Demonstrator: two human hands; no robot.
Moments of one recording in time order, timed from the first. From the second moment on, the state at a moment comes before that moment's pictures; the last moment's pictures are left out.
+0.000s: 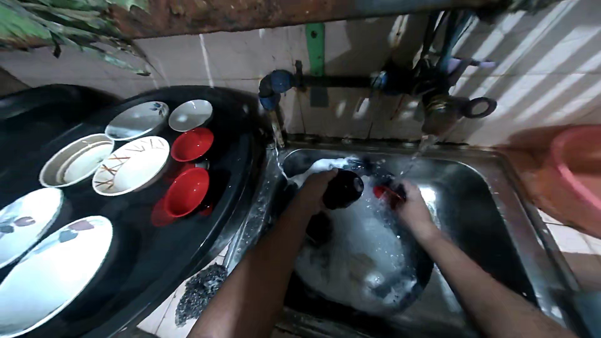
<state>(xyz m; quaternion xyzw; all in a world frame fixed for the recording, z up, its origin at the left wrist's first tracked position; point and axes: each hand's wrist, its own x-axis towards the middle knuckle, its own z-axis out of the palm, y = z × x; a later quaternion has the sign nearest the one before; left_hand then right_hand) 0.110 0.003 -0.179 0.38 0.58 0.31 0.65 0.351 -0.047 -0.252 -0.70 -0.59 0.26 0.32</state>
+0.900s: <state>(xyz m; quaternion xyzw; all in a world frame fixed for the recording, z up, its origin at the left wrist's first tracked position) 0.107 -0.017 -0.190 0.32 0.50 0.36 0.72 0.320 -0.050 -0.174 -0.49 -0.09 0.70 0.51</state>
